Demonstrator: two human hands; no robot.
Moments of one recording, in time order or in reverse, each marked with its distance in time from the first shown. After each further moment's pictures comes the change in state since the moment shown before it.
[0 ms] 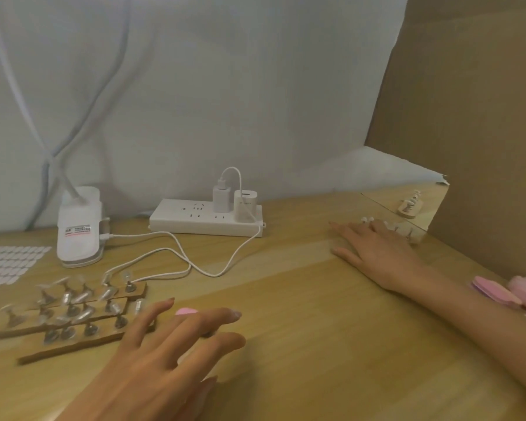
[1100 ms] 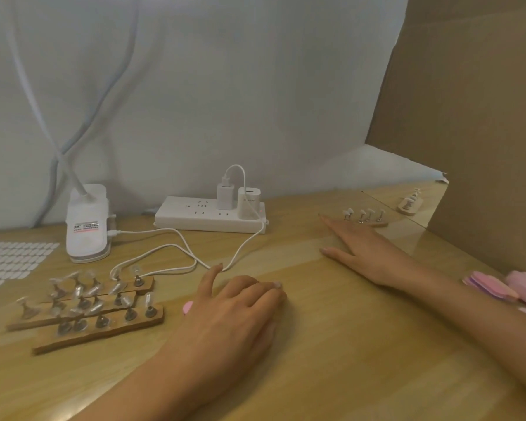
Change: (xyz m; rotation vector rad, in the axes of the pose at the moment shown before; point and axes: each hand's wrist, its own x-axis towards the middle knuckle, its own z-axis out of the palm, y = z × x) left_hand 0.051 0.015 0.013 -0.070 -0.376 -0.166; right_hand 0.000 -0.011 -0.003 0.386 -0.041 -0.127
